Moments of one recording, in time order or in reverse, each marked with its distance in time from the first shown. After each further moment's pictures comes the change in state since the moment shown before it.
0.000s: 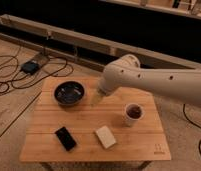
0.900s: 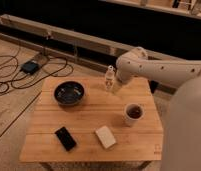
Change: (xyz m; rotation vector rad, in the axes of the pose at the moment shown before) arm 0.052 -0.151 0.055 0.187 0.207 0.150
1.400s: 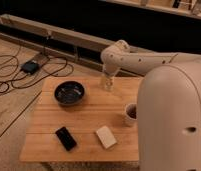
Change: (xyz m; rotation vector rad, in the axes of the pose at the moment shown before) arm -0.083 0.015 0.014 0.010 -0.041 -0.088
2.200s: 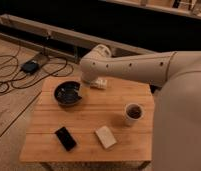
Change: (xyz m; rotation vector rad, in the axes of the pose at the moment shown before) arm -0.053 0.149 -0.076 -0.124 -0.175 -0.287
